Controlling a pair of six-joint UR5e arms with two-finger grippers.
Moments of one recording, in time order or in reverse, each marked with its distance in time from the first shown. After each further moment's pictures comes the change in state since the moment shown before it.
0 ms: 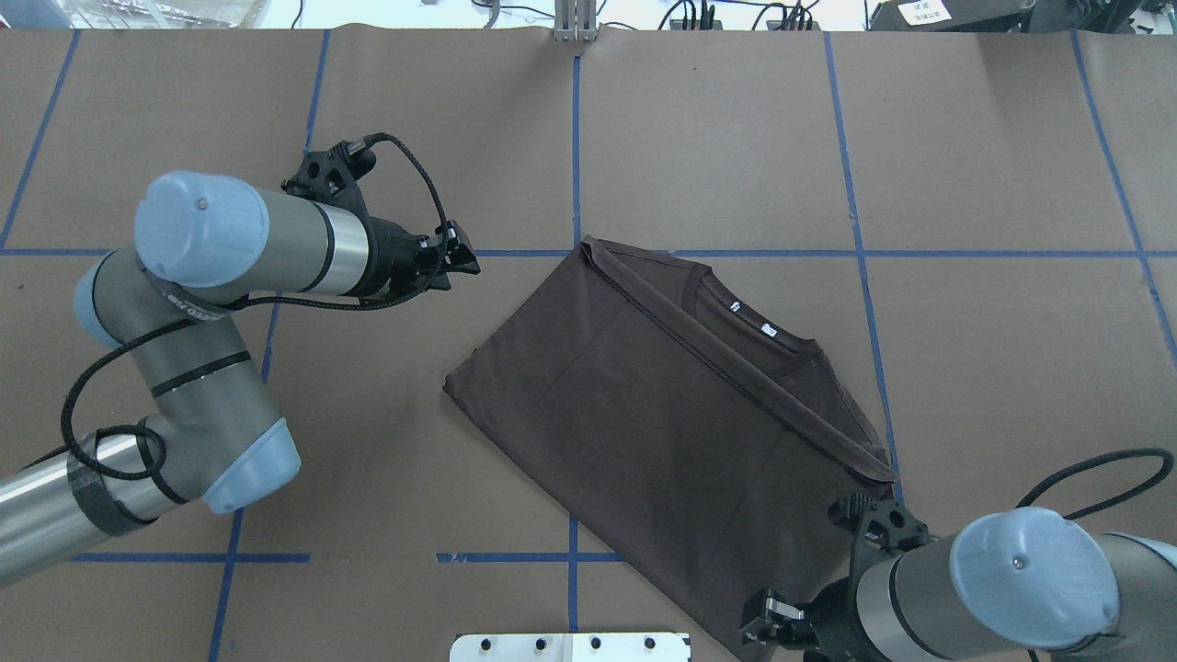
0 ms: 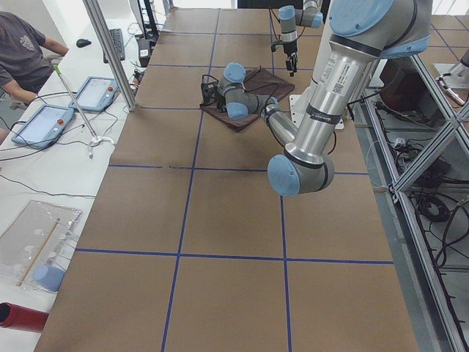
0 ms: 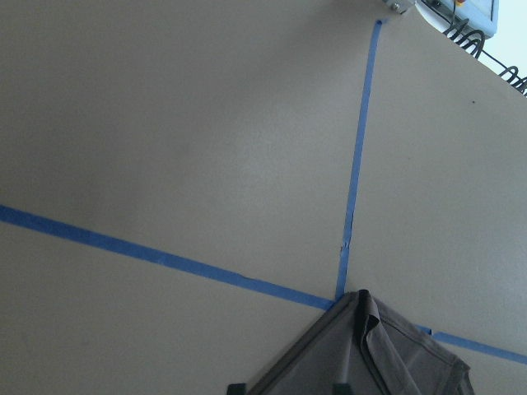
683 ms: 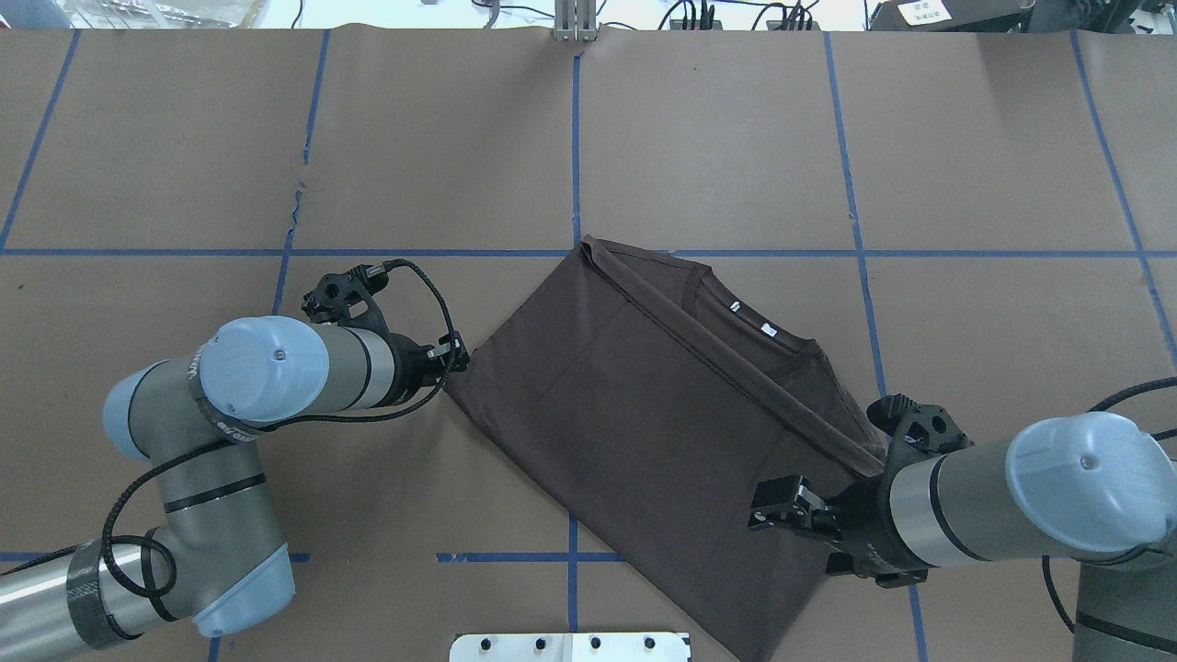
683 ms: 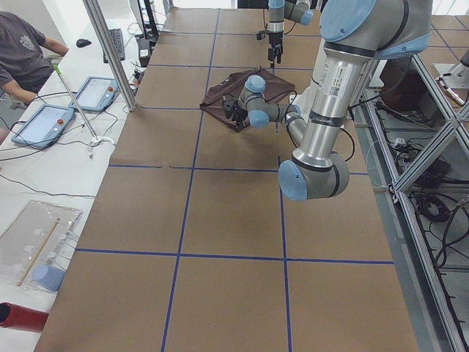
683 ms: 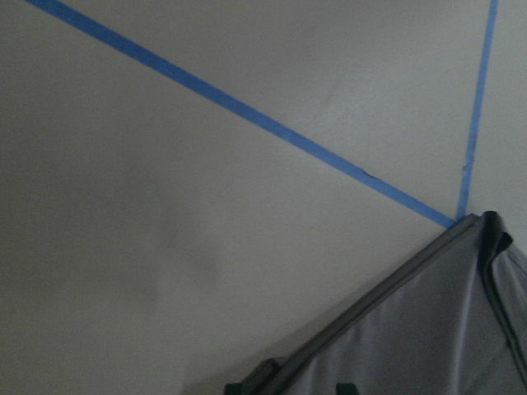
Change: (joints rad) left arm 0.169 0.058 -0.020 0.134 0.163 -0.055; right arm 0.157 0.003 0.013 0.000 -0.001 -0.007
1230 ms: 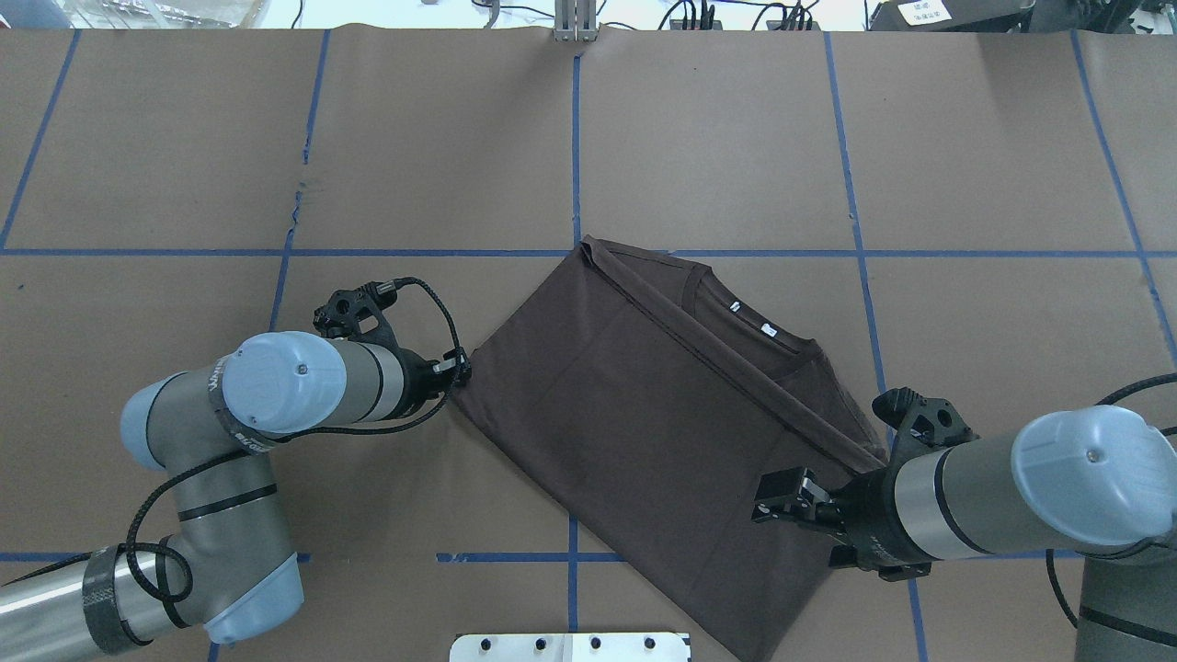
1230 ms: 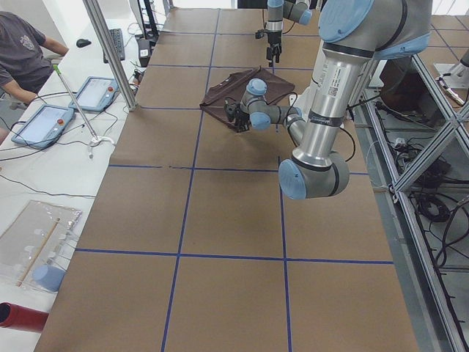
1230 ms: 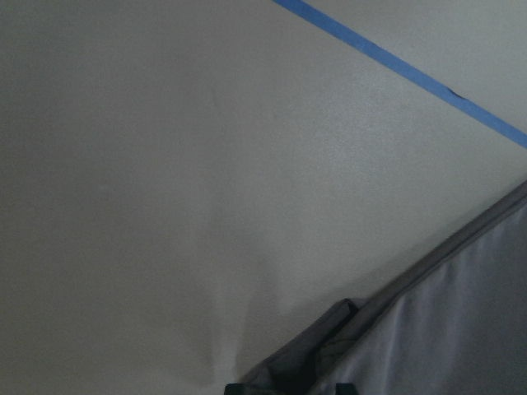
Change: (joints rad) left arm 0.014 -0.006 0.034 0.004 0.004 0.001; right arm 0.010 -0.003 0.000 0.000 0.001 0.000
